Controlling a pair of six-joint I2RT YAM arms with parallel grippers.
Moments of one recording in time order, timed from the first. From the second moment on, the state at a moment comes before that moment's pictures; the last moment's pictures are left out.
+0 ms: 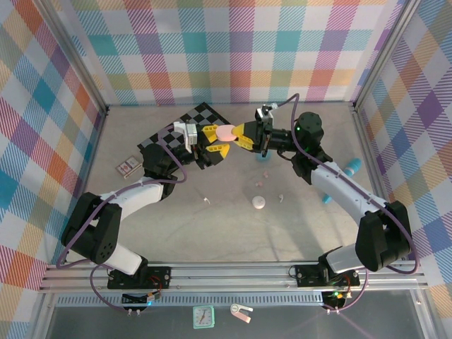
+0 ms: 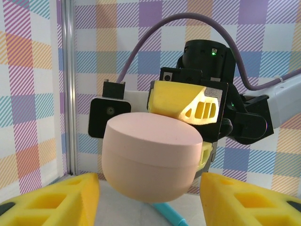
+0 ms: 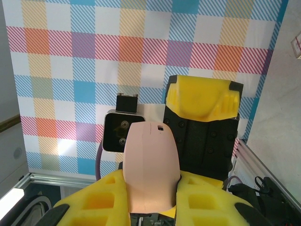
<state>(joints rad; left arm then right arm) -0.44 1.50 0.80 1.20 0.85 -0.39 0.44 1.42 1.06 0.53 -1.02 1.59</state>
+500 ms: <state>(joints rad) -0.44 1.50 0.80 1.20 0.86 -0.39 0.46 1.43 1.07 0.48 -1.02 1.59</state>
